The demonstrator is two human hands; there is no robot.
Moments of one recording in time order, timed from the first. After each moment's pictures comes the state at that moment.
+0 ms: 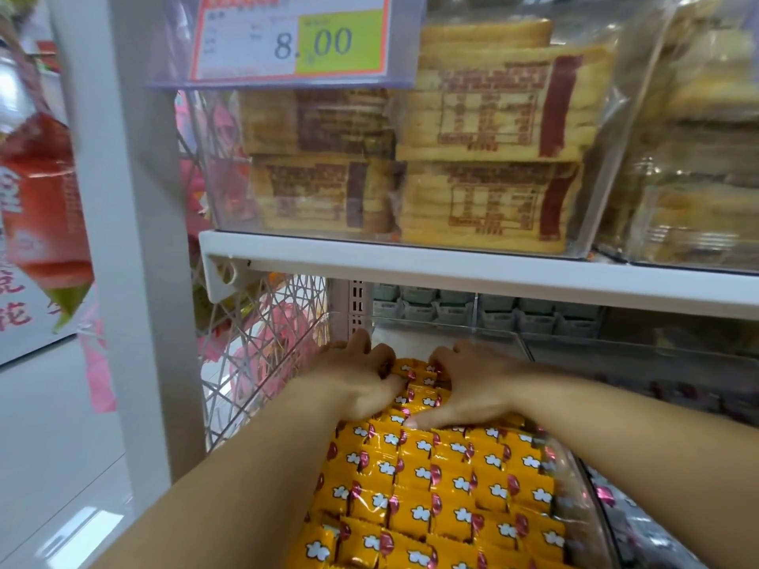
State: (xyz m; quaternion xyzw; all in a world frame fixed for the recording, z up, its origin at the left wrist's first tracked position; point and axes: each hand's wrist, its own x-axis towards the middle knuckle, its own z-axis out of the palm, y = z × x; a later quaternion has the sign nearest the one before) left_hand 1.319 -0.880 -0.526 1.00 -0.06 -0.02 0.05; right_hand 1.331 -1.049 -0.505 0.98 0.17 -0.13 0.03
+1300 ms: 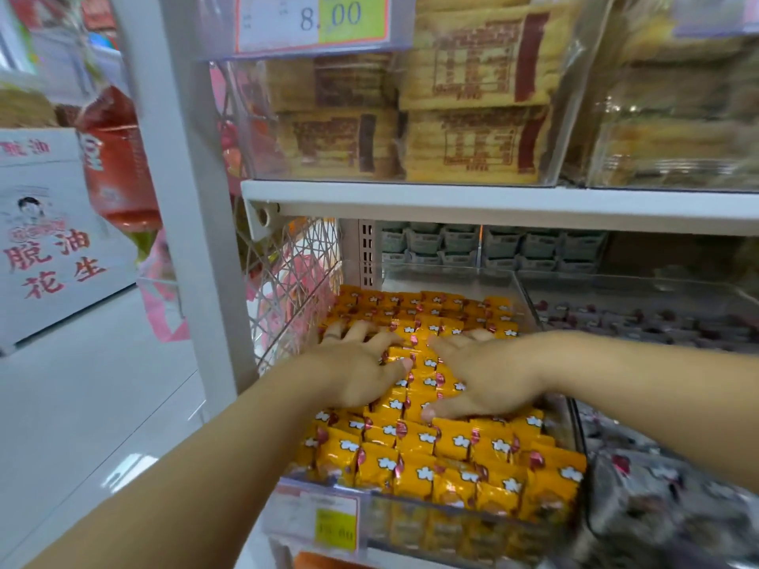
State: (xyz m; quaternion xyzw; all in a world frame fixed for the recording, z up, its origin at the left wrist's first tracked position) left_hand 1.241 -0.877 -0.528 0.99 -0.05 -0.12 0.03; right_hand 1.243 -1.046 -0.489 0.93 0.24 -0.23 0.13
